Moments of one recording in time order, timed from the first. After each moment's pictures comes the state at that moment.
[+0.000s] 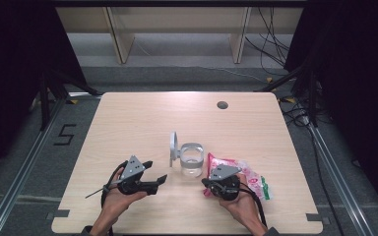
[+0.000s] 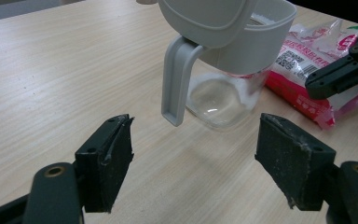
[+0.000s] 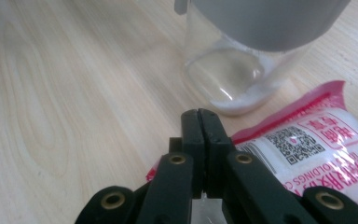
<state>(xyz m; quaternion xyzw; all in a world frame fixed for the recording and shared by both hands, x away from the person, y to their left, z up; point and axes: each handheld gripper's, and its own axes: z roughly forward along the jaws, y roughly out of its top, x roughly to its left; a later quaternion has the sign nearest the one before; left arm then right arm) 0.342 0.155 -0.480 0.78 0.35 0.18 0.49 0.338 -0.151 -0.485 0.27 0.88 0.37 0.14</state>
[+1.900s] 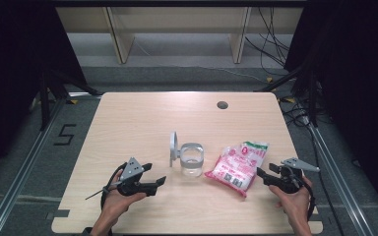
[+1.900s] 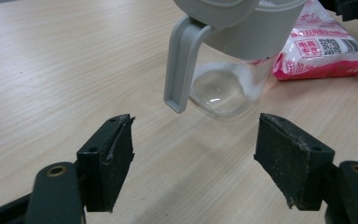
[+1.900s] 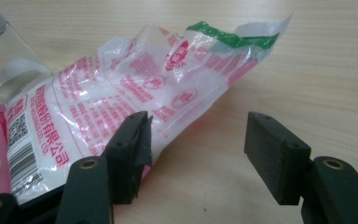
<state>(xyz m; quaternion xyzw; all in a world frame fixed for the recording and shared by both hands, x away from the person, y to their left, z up) 0.343 0.158 -0.492 0.78 0.36 0.17 0.49 0.351 -0.317 -0.492 0.53 0.71 0.42 0.19</state>
